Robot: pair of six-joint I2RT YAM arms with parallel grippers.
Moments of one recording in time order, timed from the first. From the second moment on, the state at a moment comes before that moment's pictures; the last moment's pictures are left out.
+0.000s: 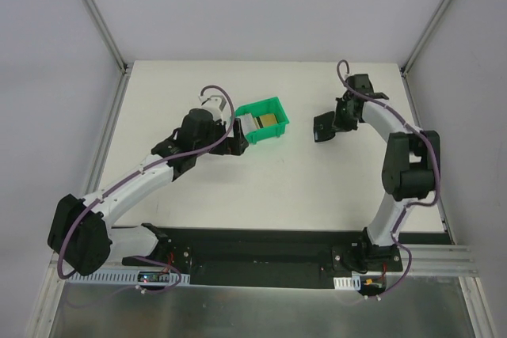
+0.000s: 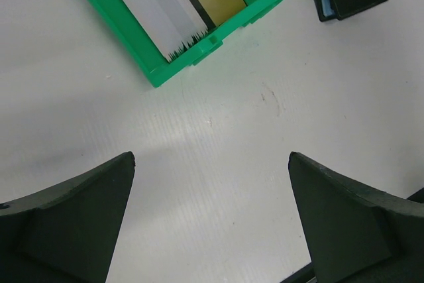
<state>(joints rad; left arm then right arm) -0.58 1.22 0.85 -0.19 0.05 -0.45 0.07 1.92 1.41 -0.58 -0.15 0.30</state>
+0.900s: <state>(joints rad) -0.23 1.03 0.74 -0.39 0.00 -0.60 1.16 1.78 1.25 -0.93 0.65 0.50</state>
